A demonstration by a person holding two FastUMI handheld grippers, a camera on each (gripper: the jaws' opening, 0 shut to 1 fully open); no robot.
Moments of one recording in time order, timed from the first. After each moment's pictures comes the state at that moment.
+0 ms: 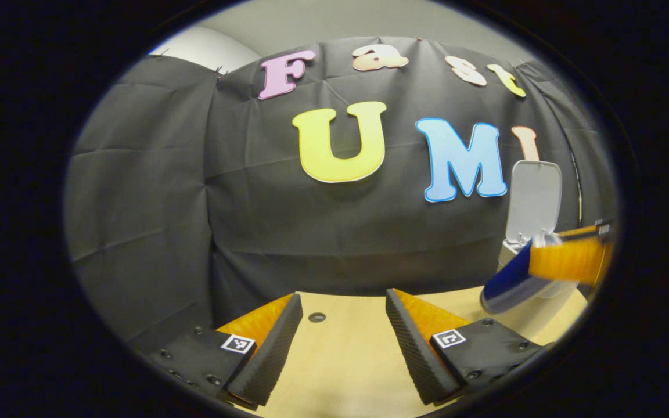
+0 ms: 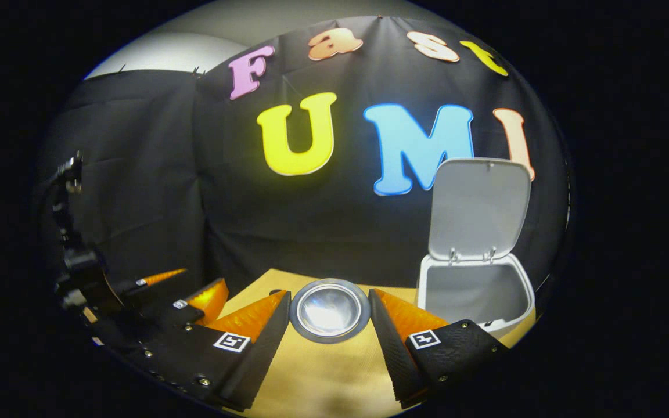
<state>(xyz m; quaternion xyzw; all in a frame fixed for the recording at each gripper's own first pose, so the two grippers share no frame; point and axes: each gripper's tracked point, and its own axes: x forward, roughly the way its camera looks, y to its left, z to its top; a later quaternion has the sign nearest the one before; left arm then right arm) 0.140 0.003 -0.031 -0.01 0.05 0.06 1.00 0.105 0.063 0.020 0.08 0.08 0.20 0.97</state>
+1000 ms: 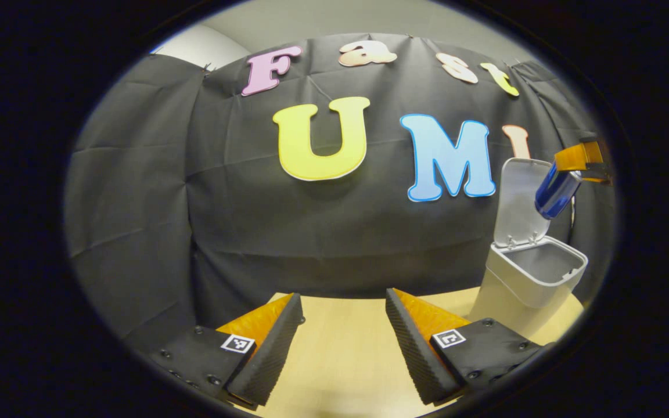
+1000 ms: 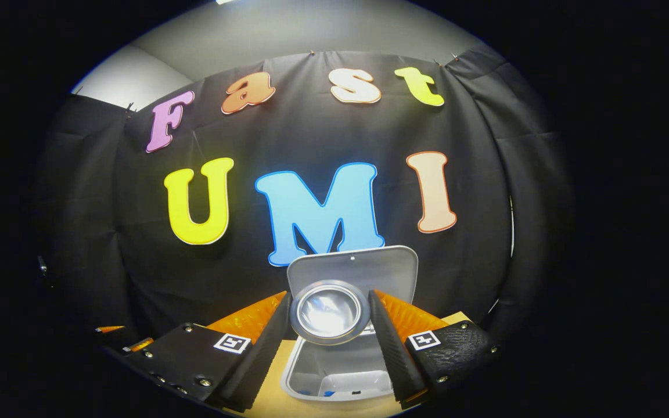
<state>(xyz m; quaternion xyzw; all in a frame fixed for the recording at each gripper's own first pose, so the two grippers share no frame) 0.171 -0.025 -0.036 -0.02 0.06 0.03 1.00 0.169 -0.103 0.071 0.11 0.00 0.02 0.99</state>
